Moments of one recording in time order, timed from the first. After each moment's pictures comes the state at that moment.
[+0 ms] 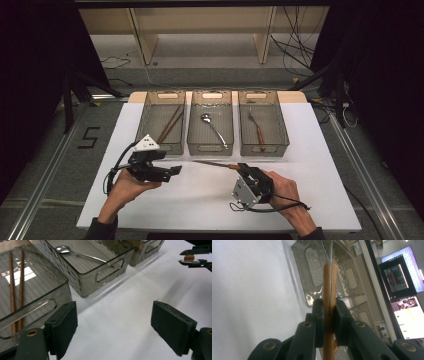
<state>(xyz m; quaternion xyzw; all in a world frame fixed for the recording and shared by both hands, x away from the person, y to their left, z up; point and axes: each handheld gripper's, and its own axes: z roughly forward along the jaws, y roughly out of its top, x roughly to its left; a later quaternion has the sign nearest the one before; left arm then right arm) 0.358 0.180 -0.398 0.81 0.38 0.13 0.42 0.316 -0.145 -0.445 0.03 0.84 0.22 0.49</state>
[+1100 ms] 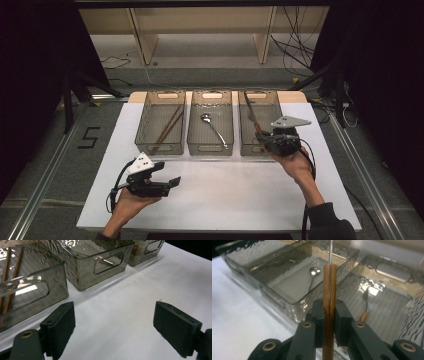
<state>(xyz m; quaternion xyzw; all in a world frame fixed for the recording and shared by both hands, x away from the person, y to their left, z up) 0.333 0.189 -0.451 0.78 0.38 0.15 0.48 0.420 -0.218 -0.388 0.38 0.79 0.43 0.22</state>
